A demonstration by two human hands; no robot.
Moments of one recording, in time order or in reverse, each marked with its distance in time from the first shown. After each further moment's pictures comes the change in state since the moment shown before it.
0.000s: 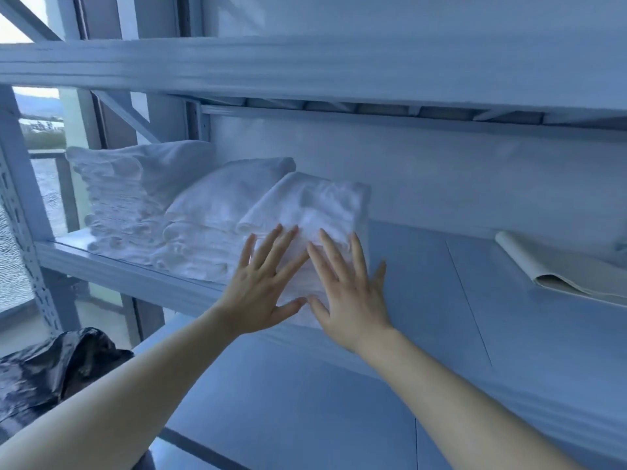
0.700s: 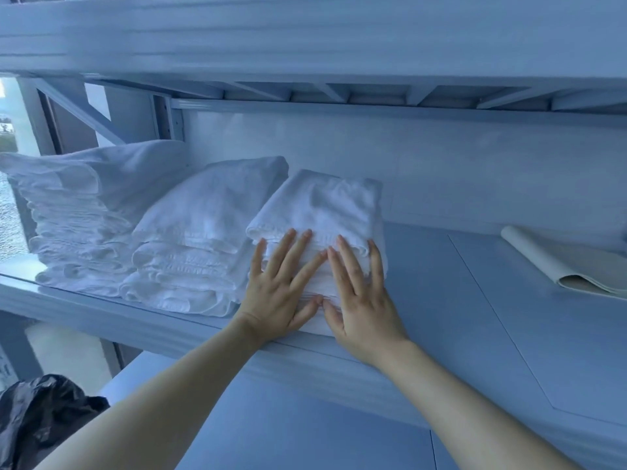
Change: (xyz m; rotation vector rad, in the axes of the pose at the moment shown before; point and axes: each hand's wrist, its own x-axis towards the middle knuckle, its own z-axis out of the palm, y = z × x) left_hand 0.040 -0.023 0.076 -0.032 0.219 0.004; right_hand 0.045 0.026 0.064 0.086 0.307 -0.019
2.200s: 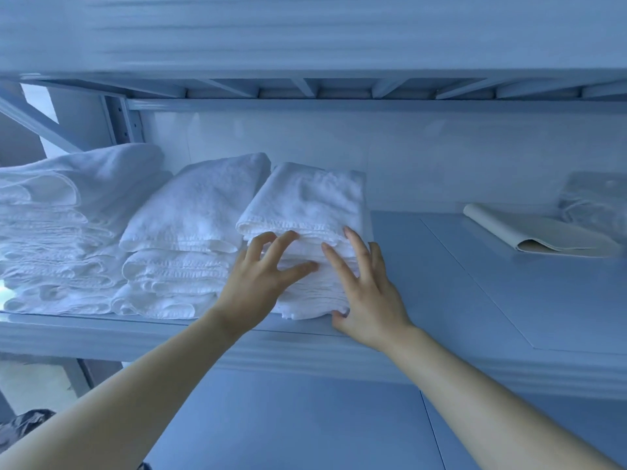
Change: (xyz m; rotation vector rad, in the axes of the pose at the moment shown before) left_hand -0.005 -0.041 -0.025 -0.077 -0.030 0.188; right_hand -0.005 -0.028 -0.015 -0.031 -0.186 0.197
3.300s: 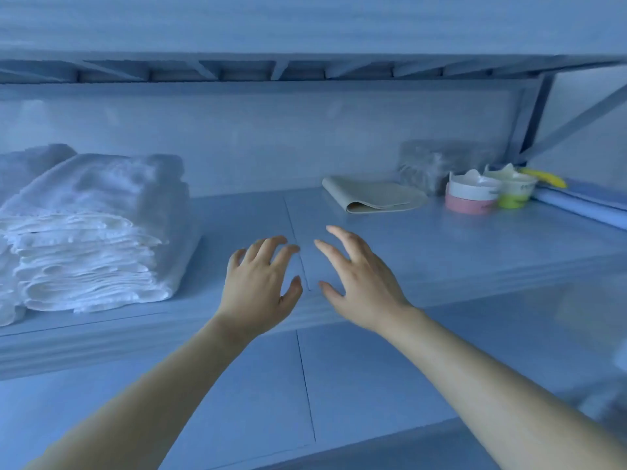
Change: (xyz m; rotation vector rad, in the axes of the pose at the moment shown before) left_hand 0.116 0.277 -0.043 -0.404 -0.246 -0.160; right_hand -0.169 0.170 -0.148 -0.093 0.032 0.171
